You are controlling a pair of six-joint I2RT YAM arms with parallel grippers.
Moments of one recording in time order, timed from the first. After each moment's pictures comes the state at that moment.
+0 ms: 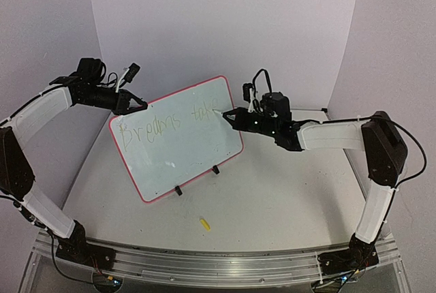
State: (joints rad) left arm -0.18 1.49 1.41 -0.66 0.83 0.26; right arm 0.67 1.88 1.26 0.39 -0.20 0.54
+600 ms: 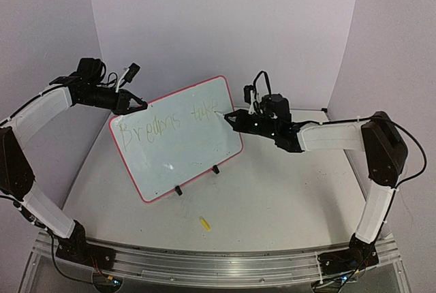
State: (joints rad) left arm -0.18 1.49 1.41 -0.66 0.83 0.26; right arm 0.67 1.88 1.24 0.38 -0.16 0.54
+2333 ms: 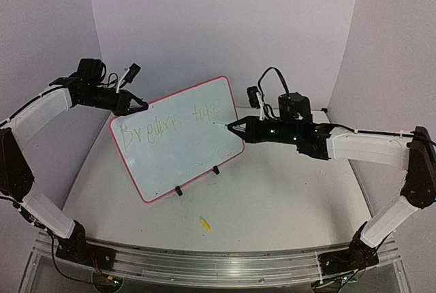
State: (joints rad) left arm -0.19 1.48 1.40 -0.64 0.83 0.25; right arm 0.73 1.55 1.08 0.21 -0.31 0.47
